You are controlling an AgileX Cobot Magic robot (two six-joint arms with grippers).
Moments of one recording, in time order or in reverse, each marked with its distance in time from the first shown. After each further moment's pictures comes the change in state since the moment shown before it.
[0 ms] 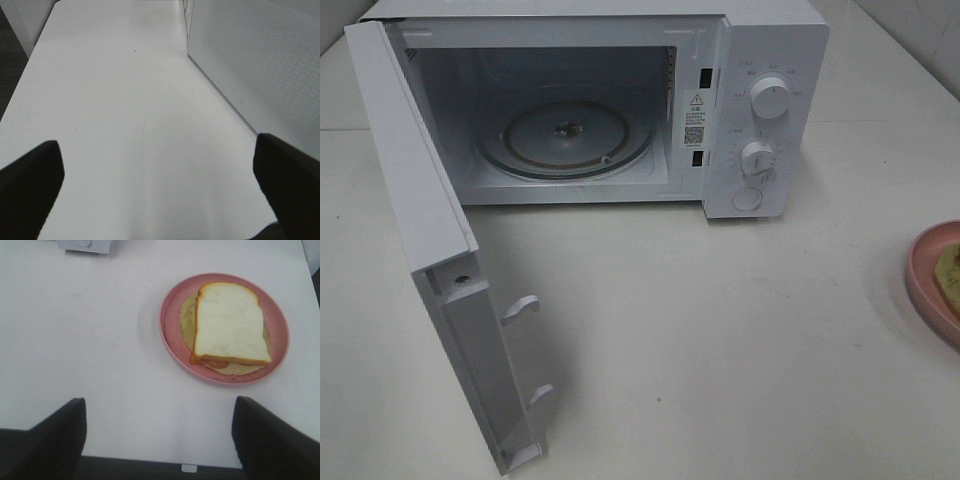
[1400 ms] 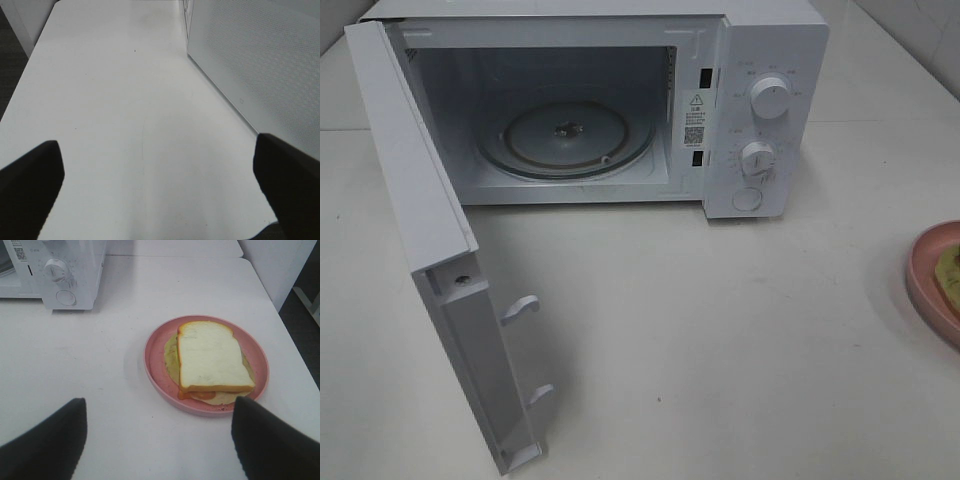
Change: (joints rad) left arm 0.000 0.000 0.000 0.000 0.000 0.000; right arm -0.107 -0.259 0.106 0.020 -0.097 0.000
